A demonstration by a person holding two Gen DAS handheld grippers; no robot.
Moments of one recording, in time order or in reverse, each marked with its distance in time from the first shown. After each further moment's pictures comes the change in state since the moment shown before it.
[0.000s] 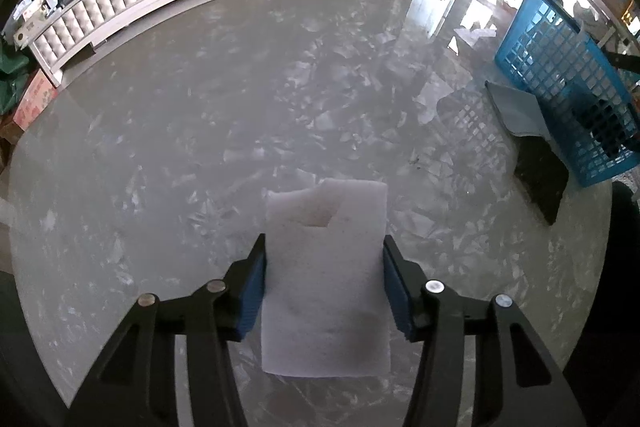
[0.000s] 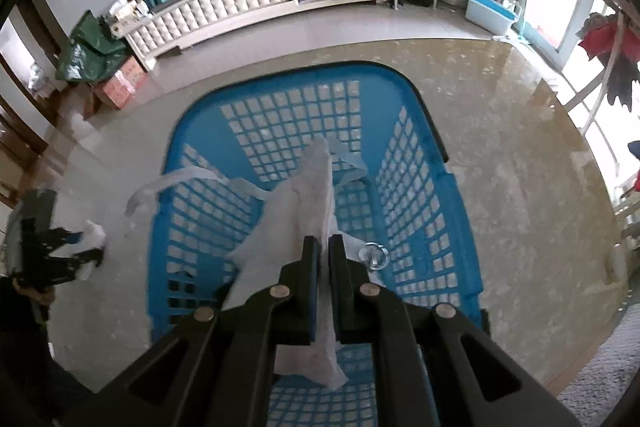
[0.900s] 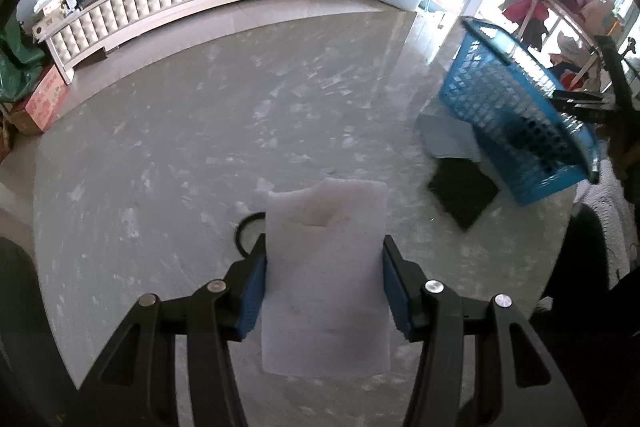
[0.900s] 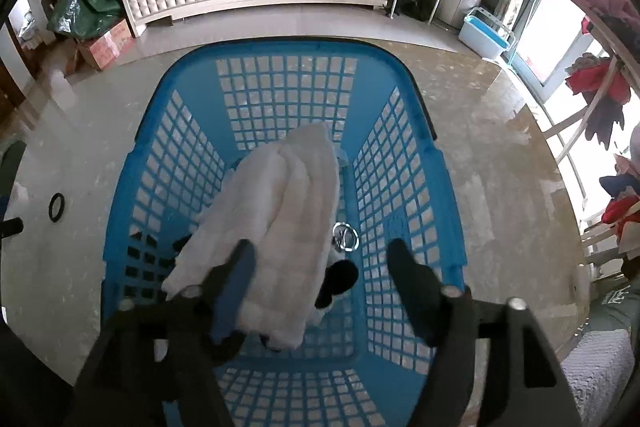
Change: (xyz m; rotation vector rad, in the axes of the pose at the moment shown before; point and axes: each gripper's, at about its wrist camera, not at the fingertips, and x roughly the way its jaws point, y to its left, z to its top) left arm -0.079 -0.055 -0.018 -0.065 -0.088 -0.014; right arm -0.020 -0.005 -0.027 -0.137 0.001 -0.142
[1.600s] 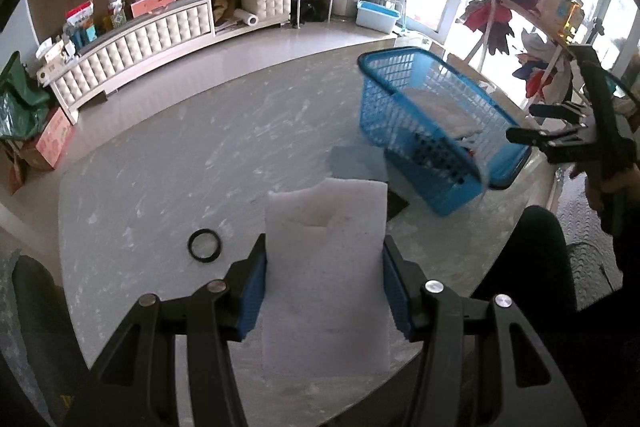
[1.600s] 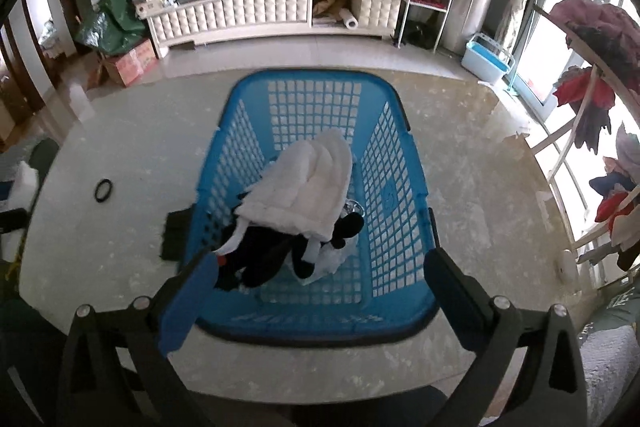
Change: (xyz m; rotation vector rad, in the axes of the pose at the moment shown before) left arm -0.089 -0.112 -0.003 0.068 -0.097 0.026; right arm -0.062 -0.003 -0.036 -0.005 -0.123 0.050
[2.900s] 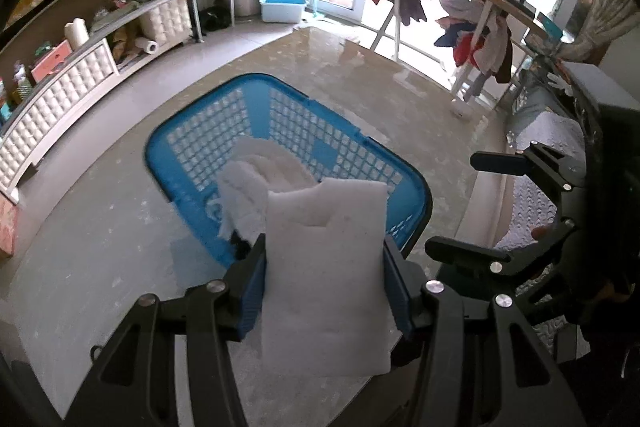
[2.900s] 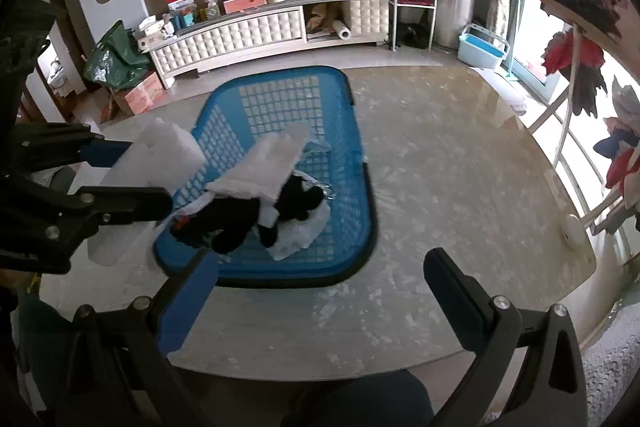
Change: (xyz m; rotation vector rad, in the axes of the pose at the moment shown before) left arm 0.077 -0.170 0.098 0.233 0.042 -0.159; right arm -0.003 -0.046 -0.032 0.103 -0.060 0.082
